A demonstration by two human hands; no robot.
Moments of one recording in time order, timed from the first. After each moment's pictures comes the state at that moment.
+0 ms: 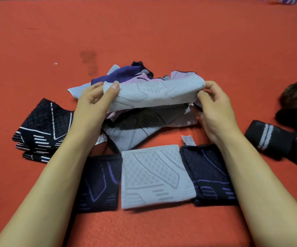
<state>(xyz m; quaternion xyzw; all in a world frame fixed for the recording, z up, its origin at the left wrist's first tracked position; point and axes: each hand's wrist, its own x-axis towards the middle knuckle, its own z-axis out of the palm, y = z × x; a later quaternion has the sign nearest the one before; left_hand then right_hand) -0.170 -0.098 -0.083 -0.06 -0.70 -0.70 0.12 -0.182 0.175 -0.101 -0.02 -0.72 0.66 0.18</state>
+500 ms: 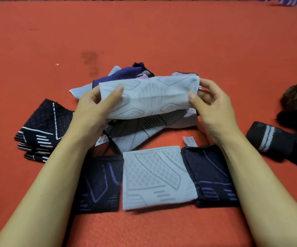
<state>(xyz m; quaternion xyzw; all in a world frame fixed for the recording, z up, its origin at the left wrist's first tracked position) -0.168 -0.102 -0.083 -0.09 -0.66 -0.74 0.06 -0.177 0.173 -0.096 0.06 -0.73 0.66 0.18</state>
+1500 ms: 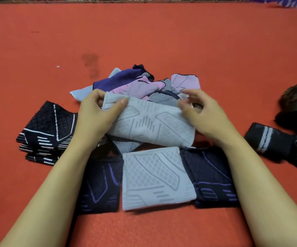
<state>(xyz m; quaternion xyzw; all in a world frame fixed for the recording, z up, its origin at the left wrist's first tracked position) -0.167 -0.096 -0.089 0.01 -0.82 -0.54 0.20 -0.177 0.178 -0.098 0.08 -0.85 0.50 0.13</state>
